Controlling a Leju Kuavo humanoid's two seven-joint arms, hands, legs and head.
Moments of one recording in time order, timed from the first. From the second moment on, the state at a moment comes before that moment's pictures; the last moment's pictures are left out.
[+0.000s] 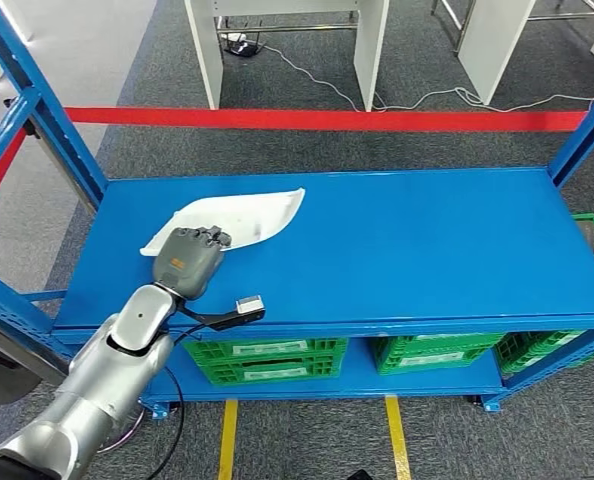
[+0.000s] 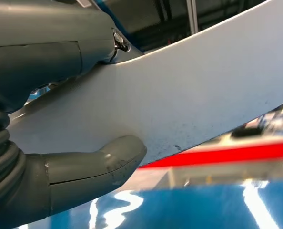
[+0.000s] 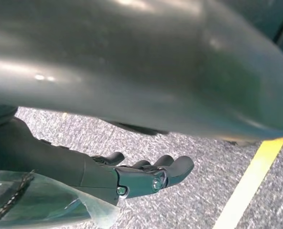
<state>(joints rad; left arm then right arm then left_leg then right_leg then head) -0.57 -0.07 -0.45 -0.88 -1.48 0.60 -0.05 -0.05 0.17 0.02 -0.18 0.59 -0.08 -0.09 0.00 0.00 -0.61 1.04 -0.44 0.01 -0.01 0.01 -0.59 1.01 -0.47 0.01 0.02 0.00</state>
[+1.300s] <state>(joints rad) -0.08 -0.20 -0.62 -1.56 -0.54 0.67 -0.62 -0.05 0.22 -0.09 -0.18 0.59 -0.21 -0.11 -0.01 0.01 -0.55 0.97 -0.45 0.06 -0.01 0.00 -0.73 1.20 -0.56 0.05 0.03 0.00</state>
